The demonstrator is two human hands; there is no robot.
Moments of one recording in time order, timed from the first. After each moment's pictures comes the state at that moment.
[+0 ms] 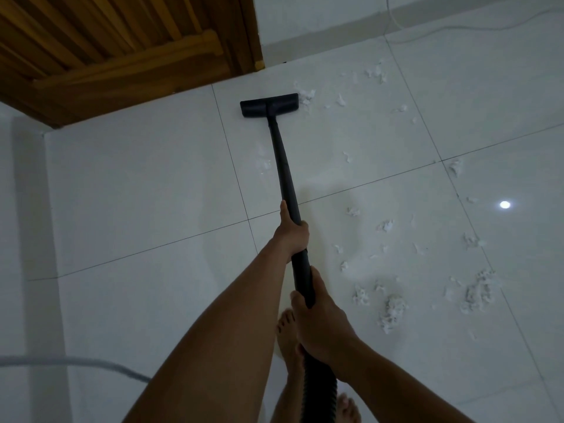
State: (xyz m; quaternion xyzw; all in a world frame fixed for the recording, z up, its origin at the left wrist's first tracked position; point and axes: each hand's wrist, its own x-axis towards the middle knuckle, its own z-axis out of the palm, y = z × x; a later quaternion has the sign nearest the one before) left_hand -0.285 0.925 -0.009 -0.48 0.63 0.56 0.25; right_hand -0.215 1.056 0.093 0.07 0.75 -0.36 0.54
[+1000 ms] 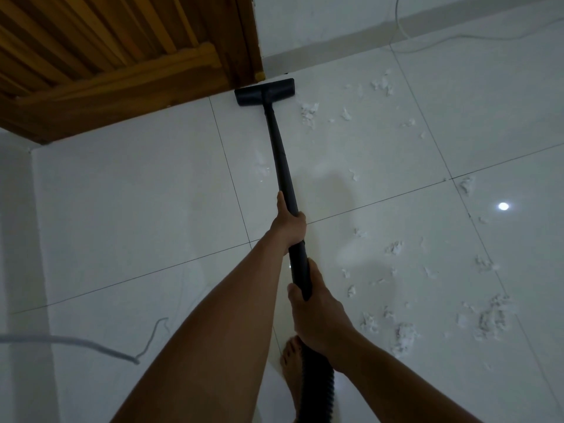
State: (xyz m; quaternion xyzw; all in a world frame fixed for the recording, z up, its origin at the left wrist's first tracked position) left_hand -0.363 0.850 -0.036 -0.47 0.63 0.57 0.23; right_hand -0.289 0.984 0.061 0.05 0.77 -0.35 0.53
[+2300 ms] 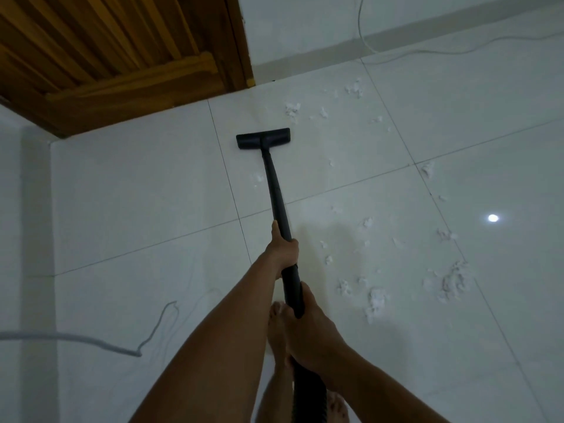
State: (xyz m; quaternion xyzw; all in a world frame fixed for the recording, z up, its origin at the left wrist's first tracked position) left_hand -0.218 0.992 0.021 -0.48 0.62 0.56 0.25; right_hand -0.154 1.120 0.125 0.07 0.74 -0.36 0.56
